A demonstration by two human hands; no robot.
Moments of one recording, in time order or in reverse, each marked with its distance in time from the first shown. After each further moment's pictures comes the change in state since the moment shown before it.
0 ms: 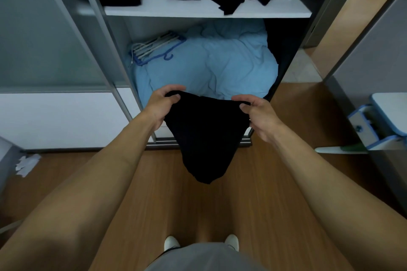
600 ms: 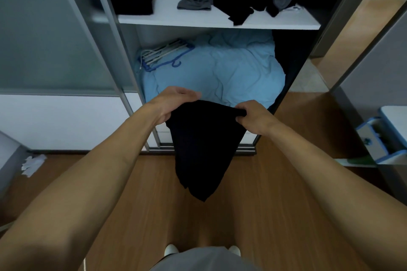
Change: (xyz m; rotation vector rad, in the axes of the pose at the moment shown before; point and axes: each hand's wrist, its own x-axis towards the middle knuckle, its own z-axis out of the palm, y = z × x) left_hand 0.005 0.042 -0.007 0.114 -0.174 -0.157; right_hand 0.023 -0.023 0.017 -0.941 -0.160 -0.250
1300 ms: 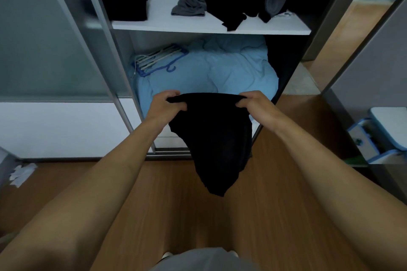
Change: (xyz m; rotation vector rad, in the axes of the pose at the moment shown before) left_hand 0.010 -0.021 0.003 0.123 0.340 0.261; right_hand 0.008 -0.002 -0.026 0.606 0.049 0.064
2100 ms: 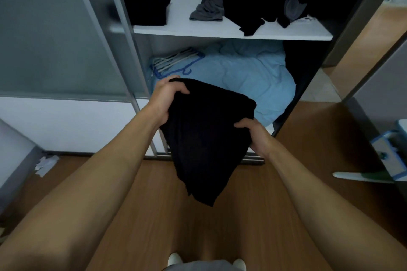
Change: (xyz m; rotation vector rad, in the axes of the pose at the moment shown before) left_hand -0.004 0.043 -0.033 -0.457 -0.096 -0.058; right_hand -0.003 0.042 0.048 0.601 -0.125 0.167
